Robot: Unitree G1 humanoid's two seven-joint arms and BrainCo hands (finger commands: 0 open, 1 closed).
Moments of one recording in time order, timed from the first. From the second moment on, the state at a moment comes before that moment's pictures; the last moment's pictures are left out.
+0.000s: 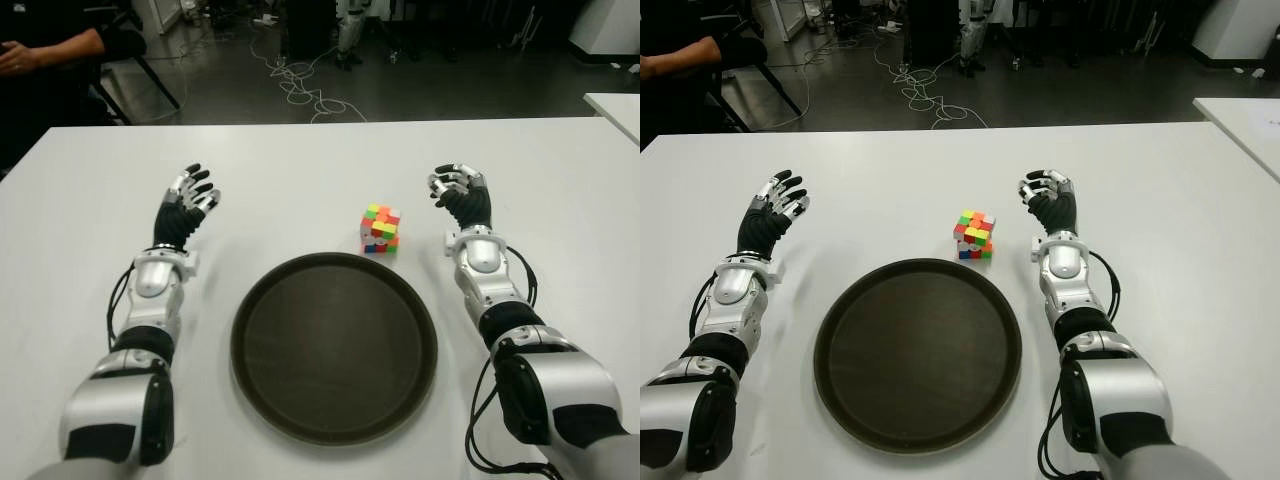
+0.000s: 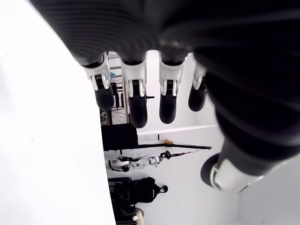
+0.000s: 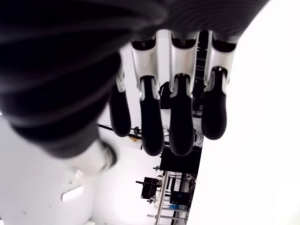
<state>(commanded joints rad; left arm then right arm) -0.66 0.19 0.19 1.16 -0.07 -0.55 -0.14 -0.76 -0.08 -0.11 1.18 -0.06 -0.42 -0.22</state>
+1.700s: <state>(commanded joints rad) -0.65 0.19 0.19 1.15 -0.07 -0.57 -0.14 -0.76 -0.10 -0.07 1.18 -0.11 -0.40 -0.25</state>
